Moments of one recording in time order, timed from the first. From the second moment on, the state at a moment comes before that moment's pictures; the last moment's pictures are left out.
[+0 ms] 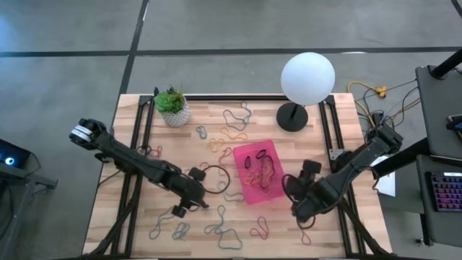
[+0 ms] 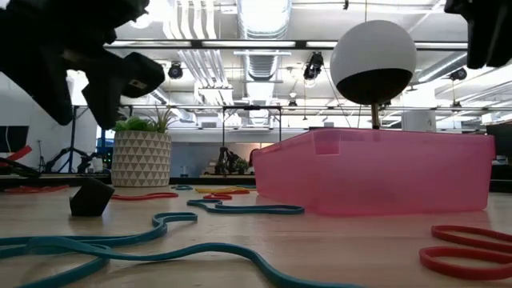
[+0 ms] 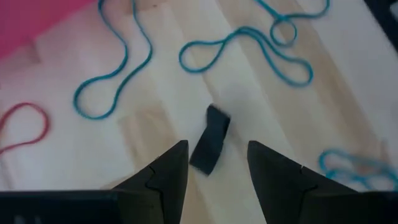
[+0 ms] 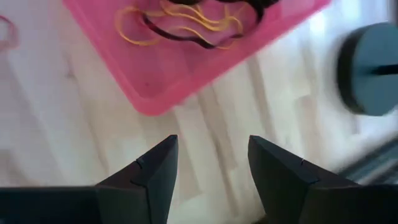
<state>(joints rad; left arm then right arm) -0.44 1.41 0.85 -0.41 0.03 -0.06 0.69 1.57 1.30 -1.41 0.39 1.00</state>
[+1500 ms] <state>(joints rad) -0.60 1.77 1.04 -0.50 -0.29 -0.57 0.74 1.57 1.20 -1.40 0.47 1.26</state>
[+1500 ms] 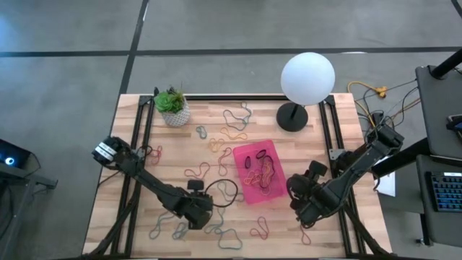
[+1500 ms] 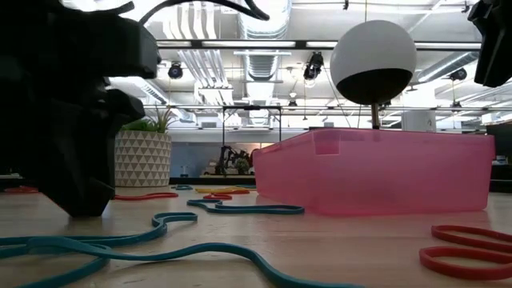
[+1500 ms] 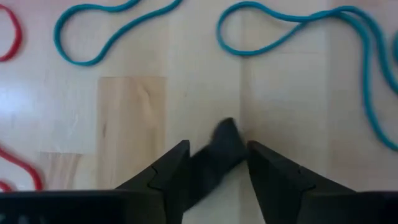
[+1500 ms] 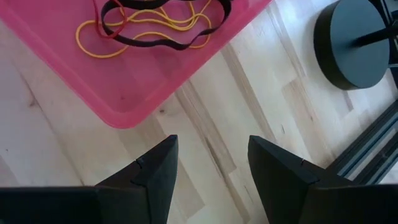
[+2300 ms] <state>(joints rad) -0.20 1.56 1.11 -0.05 -0.10 -0.04 0.73 1.57 1.16 -1.40 0.50 1.25</state>
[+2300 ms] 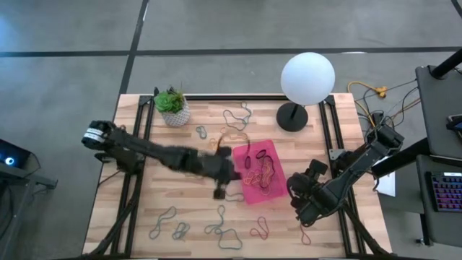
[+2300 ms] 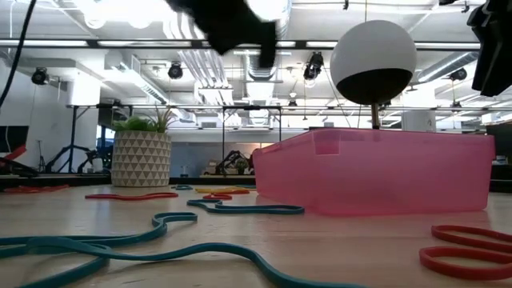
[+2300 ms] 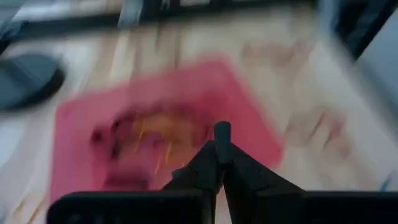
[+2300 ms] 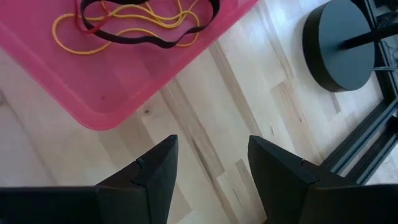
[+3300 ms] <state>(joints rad) -0.07 1.63 1.23 -0.38 0.12 -0.42 0.96 1.57 1.12 -1.20 0.23 0.82</state>
